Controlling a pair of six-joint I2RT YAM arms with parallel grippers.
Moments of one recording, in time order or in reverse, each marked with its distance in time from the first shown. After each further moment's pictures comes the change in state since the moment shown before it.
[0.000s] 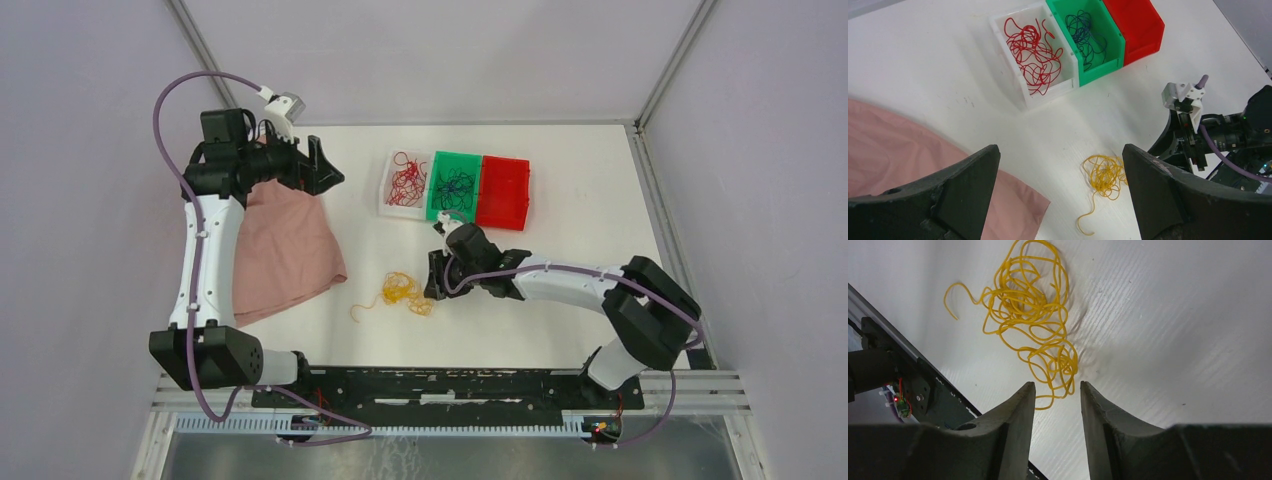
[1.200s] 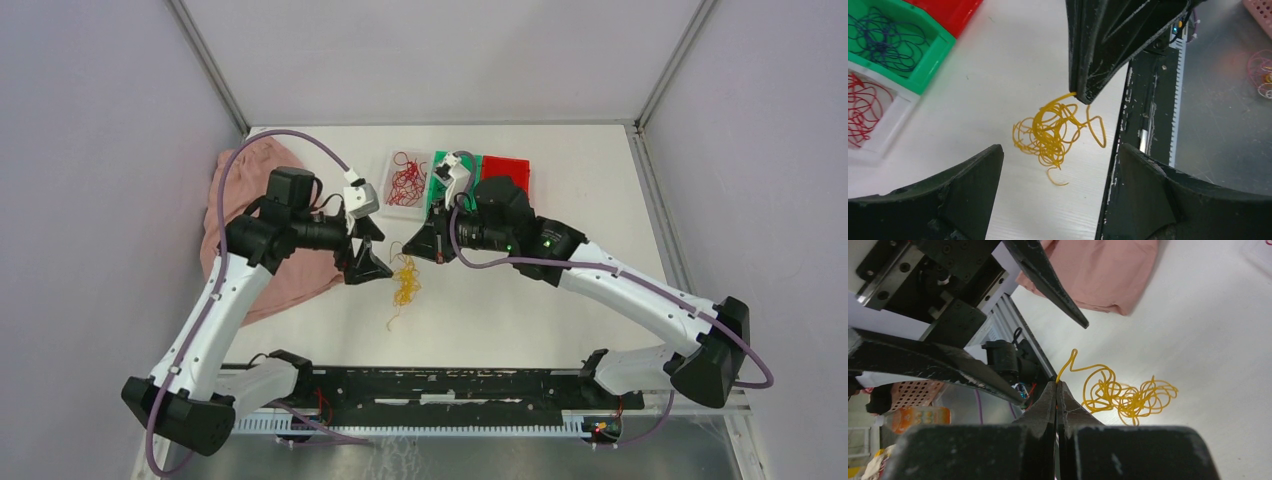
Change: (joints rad) left arm -0.425 -0.275 -0.333 -0.111 0.170 0.280; right arm 0.023 -0.234 0.349 -0.148 -0.163 -0.018
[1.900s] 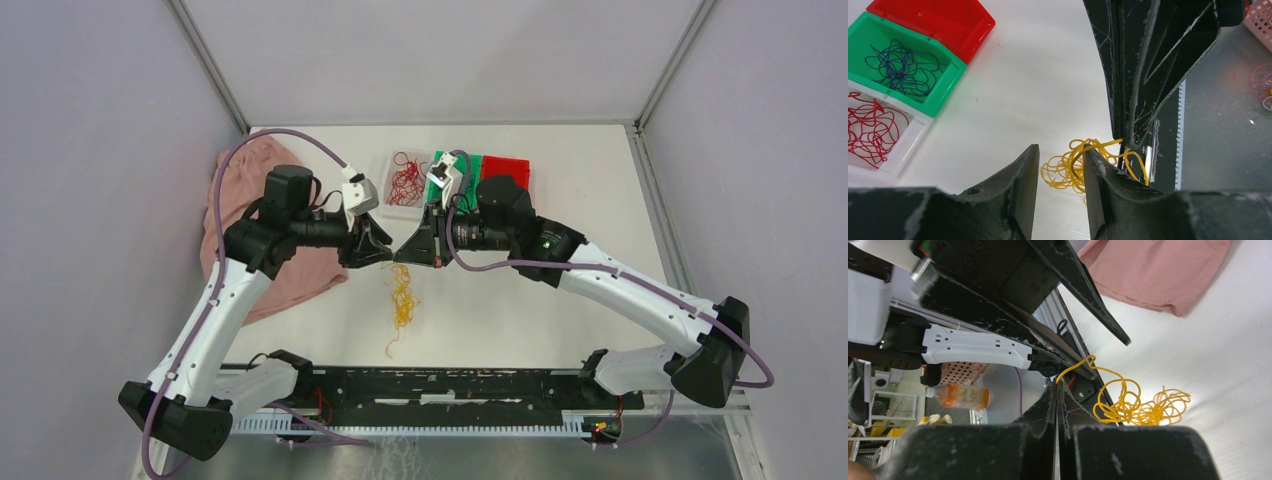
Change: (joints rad) left arm -0.021 -0.035 -0.006 0.136 0.006 -0.076; right arm 0.012 -0.002 0.009 0.065 -0.150 0.076
